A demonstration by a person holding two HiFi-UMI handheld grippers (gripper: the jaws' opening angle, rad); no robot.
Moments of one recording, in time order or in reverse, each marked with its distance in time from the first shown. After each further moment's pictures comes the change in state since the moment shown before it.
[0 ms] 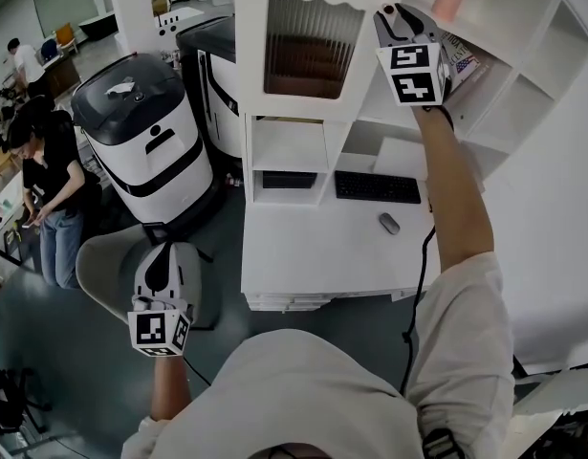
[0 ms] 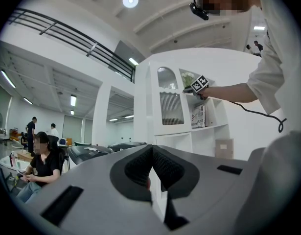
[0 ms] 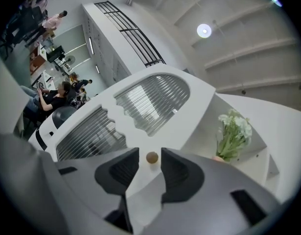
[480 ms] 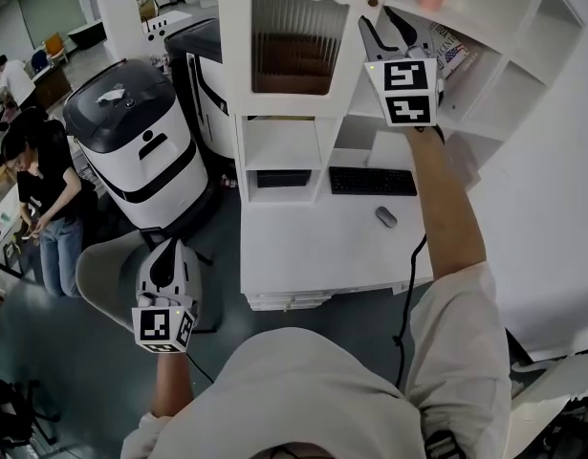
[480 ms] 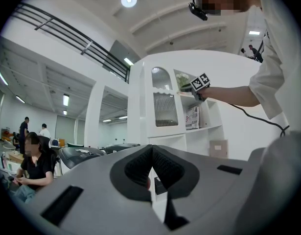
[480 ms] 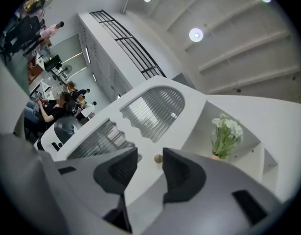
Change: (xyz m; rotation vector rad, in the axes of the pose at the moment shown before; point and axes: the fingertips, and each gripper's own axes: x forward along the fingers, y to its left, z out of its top) left arm 0.019 -0.019 0.005 0.008 -0.013 -0.077; right arm -0.045 0.012 0.016 0.073 -0.068 -0.003
